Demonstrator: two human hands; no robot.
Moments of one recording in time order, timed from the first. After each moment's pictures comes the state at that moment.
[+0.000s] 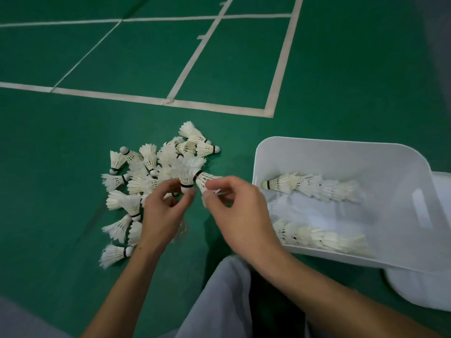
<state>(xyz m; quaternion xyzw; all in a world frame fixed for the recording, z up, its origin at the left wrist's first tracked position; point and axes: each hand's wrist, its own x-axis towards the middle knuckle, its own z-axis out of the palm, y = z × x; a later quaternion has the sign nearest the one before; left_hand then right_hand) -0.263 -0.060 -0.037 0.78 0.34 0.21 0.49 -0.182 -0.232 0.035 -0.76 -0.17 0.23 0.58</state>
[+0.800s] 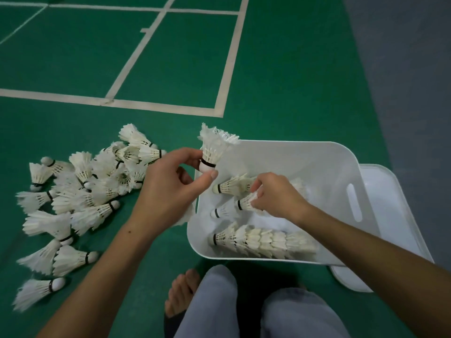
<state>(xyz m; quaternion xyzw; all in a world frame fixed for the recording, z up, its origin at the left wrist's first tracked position) -0.150 -0.144 0.009 0.88 0.14 0.14 0.43 -0.025 -0.348 -0.055 -0.91 -0.19 0.28 0.22</state>
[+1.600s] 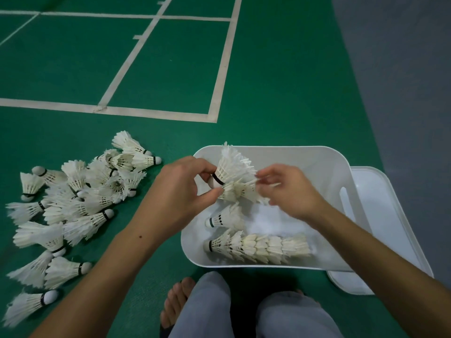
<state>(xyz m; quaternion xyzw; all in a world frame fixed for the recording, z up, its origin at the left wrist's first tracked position) -0.134 -0.158 0.027 0.95 0.04 0.07 0.30 -0.020 -0.381 -0.023 -0.85 -0.13 0.26 0.44</state>
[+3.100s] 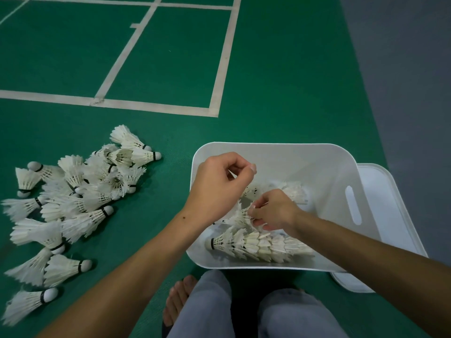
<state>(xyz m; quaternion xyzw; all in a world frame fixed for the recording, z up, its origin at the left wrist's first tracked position) -0.095 -0.201 -0.003 0.82 0.14 0.05 0.55 -0.032 -0.356 -0.088 -0.82 0.03 0.42 0.39</state>
